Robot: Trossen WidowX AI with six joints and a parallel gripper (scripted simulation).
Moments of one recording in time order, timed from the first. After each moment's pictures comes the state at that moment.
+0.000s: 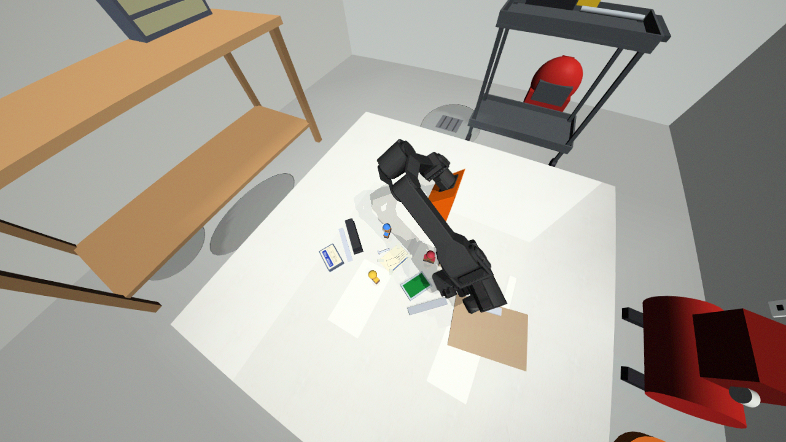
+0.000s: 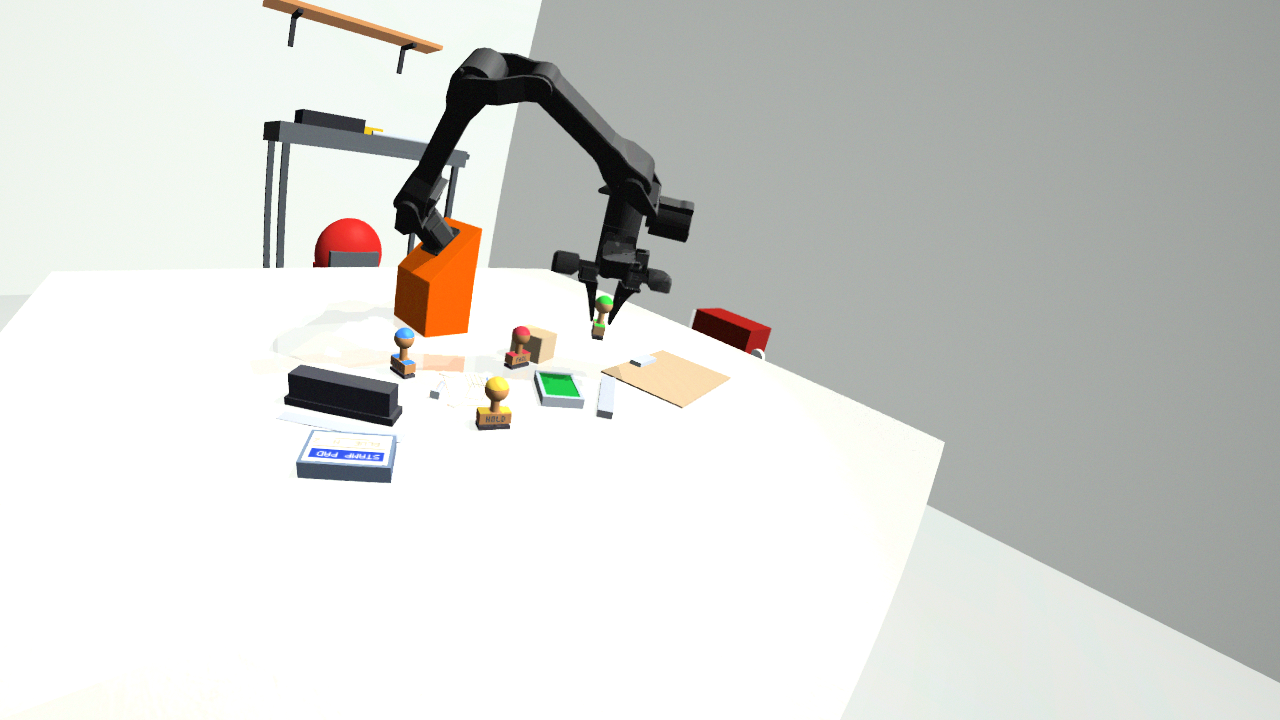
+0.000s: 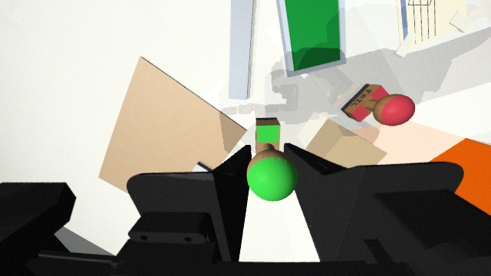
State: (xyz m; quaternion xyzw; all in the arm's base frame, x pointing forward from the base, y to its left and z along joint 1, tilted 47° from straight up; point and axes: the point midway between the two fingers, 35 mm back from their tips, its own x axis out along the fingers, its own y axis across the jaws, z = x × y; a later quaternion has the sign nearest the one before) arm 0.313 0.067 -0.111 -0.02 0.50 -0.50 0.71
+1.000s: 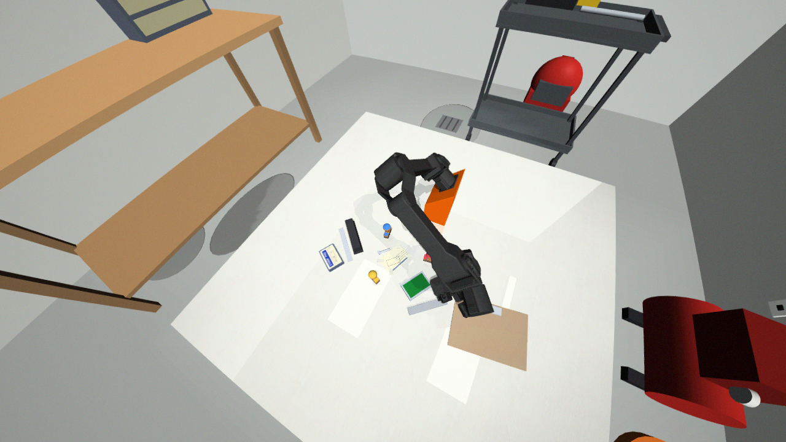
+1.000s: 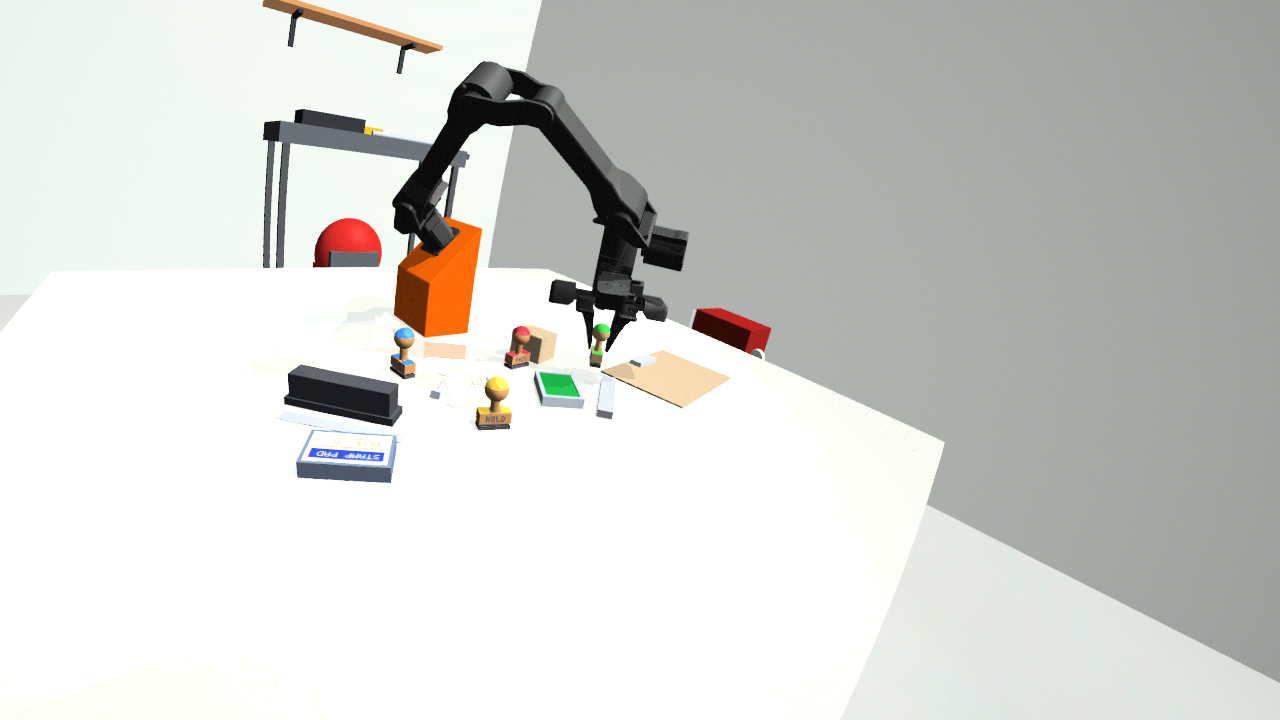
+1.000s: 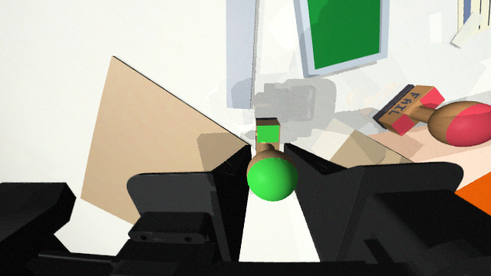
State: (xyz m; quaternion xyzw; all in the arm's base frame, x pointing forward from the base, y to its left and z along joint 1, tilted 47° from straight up) arm 0.318 0.035 -0.144 -0.01 0.49 -0.50 0.71
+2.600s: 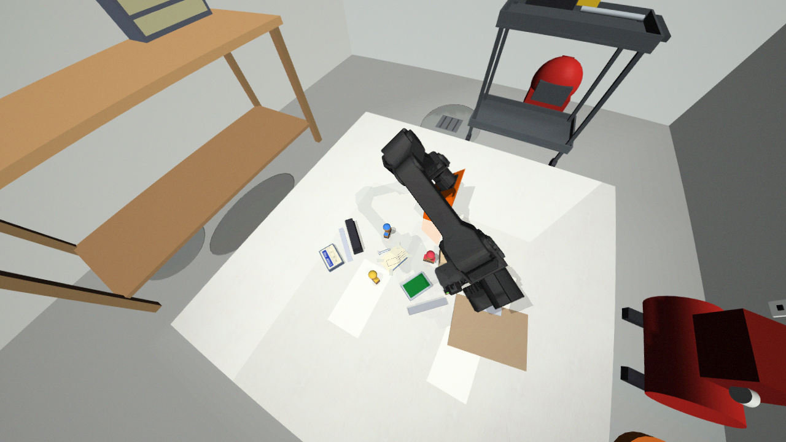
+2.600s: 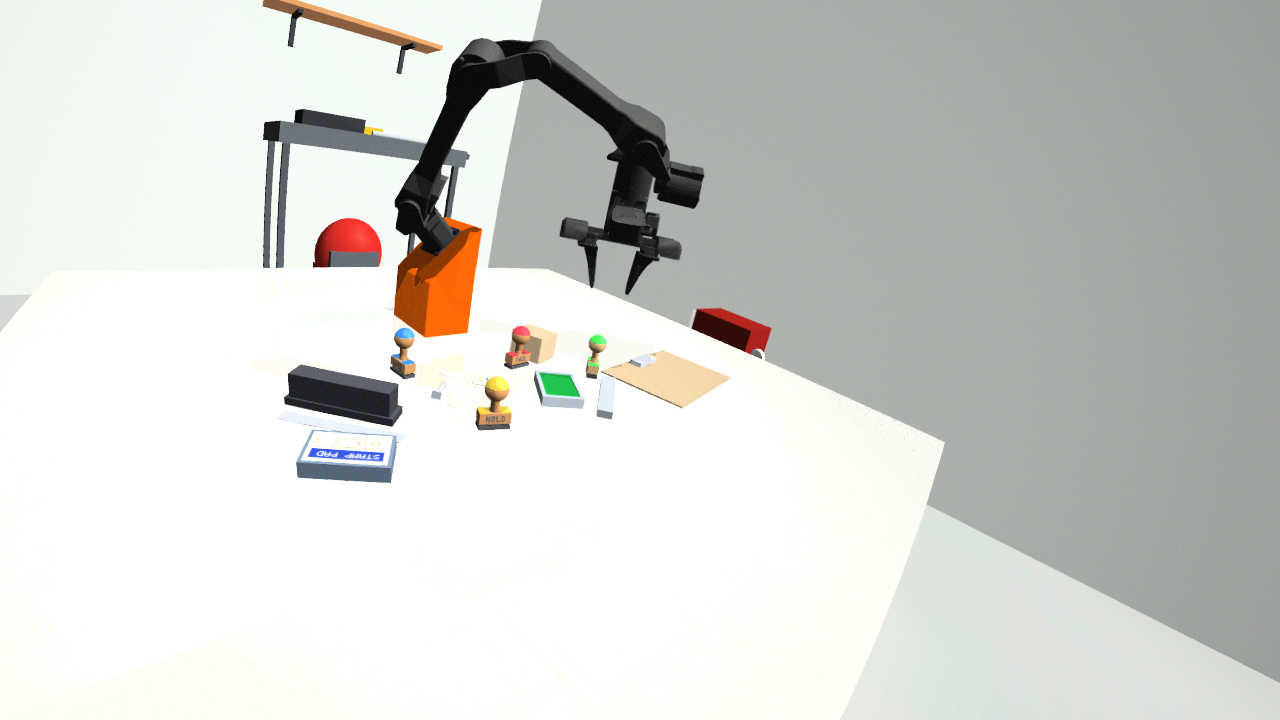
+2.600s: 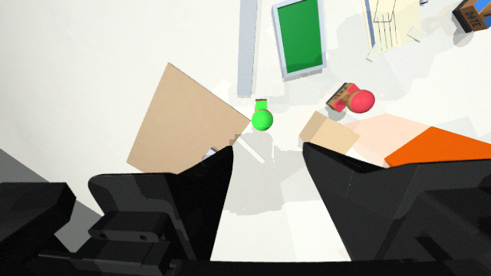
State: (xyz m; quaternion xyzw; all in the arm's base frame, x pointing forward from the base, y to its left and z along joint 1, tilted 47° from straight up) arm 0.315 0.107 -0.075 -0.02 0.49 -0.50 0.71
